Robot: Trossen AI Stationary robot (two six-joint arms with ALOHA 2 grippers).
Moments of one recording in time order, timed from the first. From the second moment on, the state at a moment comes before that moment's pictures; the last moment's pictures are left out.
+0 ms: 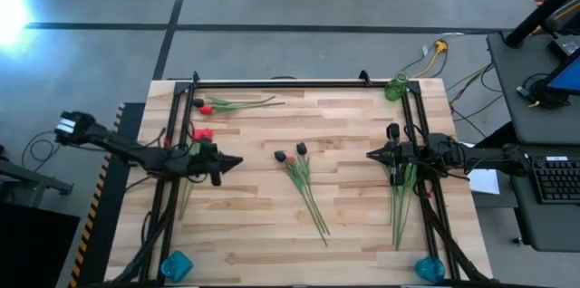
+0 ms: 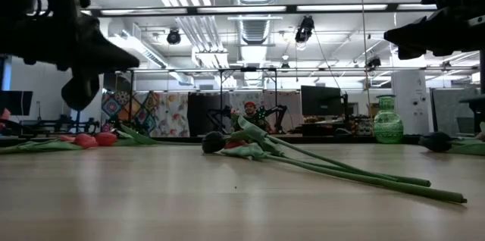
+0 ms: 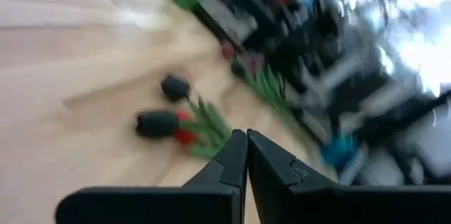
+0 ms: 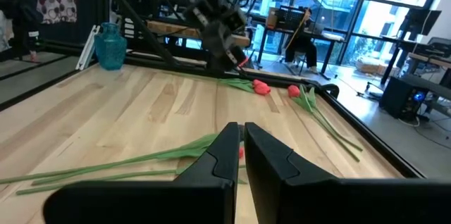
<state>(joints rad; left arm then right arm) -0.29 0.72 0.02 0.56 -0.53 -0.88 -0.03 0.06 0.03 0.00 -0.05 -0.16</state>
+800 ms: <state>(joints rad) -0.25 1.63 0.68 0.64 -0.70 -1.05 -0.03 0.06 0.03 0.00 -0.05 -0.17</state>
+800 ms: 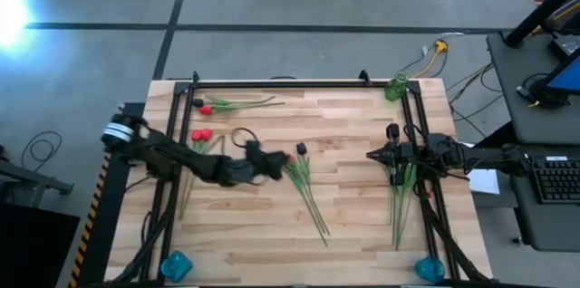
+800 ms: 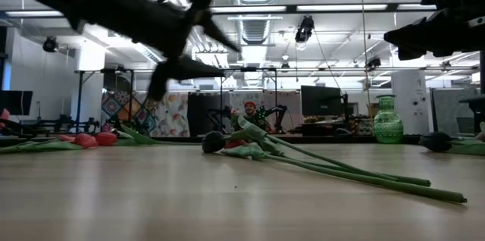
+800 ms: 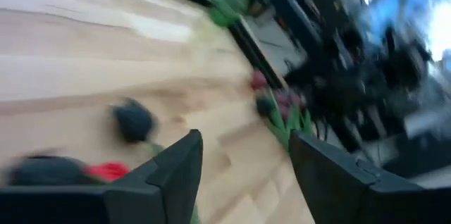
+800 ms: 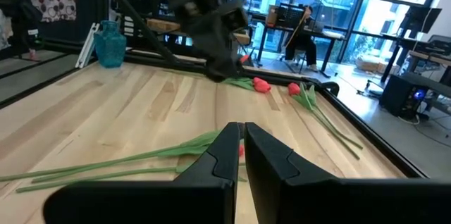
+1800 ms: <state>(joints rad) -0.25 2.09 1.29 -0.22 -0.77 -1.88 -0.03 0.06 0.03 0.00 -0.05 -0.17</state>
